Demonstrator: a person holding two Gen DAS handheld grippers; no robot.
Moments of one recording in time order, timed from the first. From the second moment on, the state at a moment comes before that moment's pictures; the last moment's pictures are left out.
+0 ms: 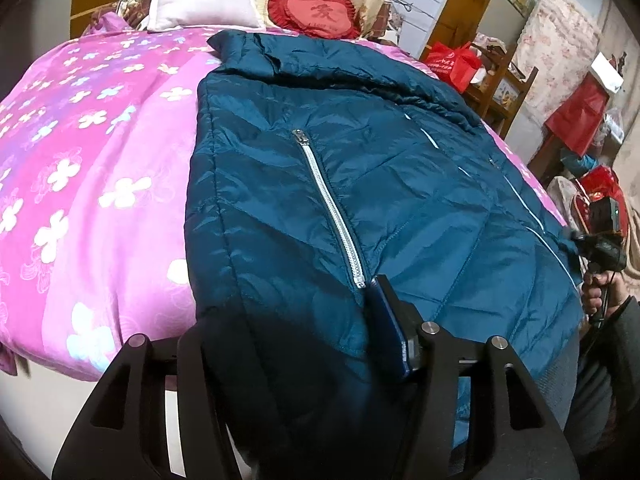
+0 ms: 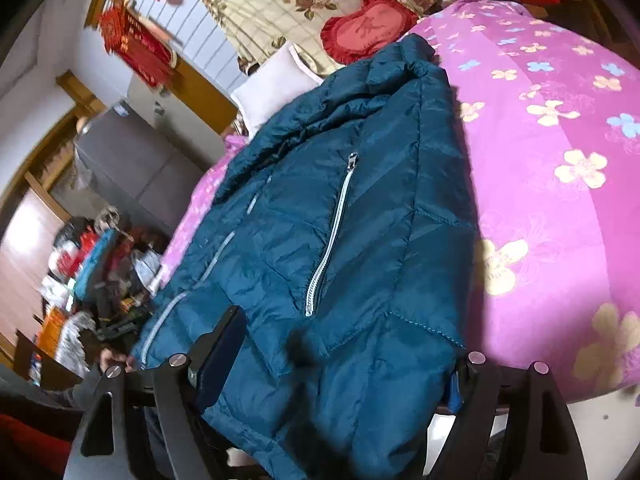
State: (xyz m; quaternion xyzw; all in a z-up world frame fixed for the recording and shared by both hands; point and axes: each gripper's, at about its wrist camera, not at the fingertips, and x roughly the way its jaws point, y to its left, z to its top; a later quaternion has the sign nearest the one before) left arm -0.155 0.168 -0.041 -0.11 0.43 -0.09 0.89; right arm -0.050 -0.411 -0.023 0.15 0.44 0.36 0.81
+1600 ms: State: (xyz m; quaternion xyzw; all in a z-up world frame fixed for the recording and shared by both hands) left arm -0.161 0.230 -0.020 -0.20 0.39 -0.05 0.90; right arm -0.116 -0.388 0.015 0.06 0.34 0.31 0.88
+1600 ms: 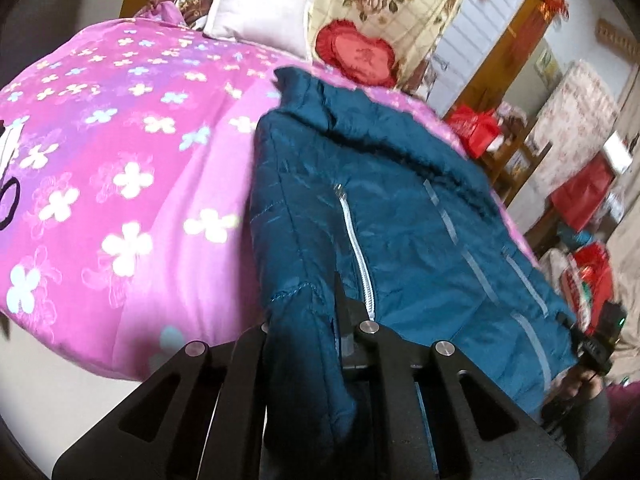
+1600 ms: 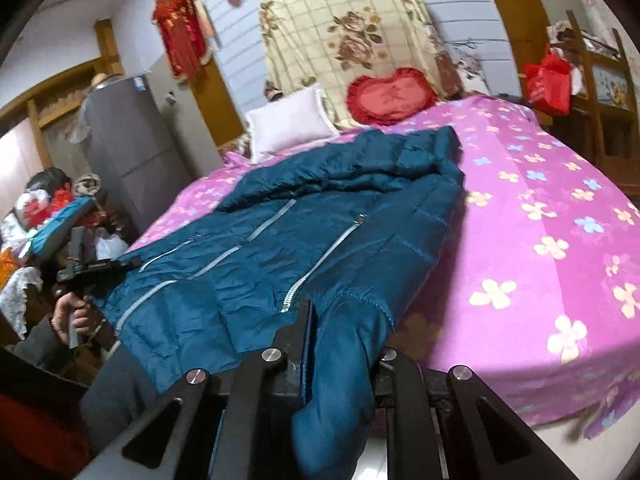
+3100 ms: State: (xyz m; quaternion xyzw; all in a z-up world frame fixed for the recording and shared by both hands) left arm -0.196 0.192 0.004 -0.08 0.39 0.06 0.92; right arm -0.149 -0.394 0.034 0.08 0.28 0.24 0.92
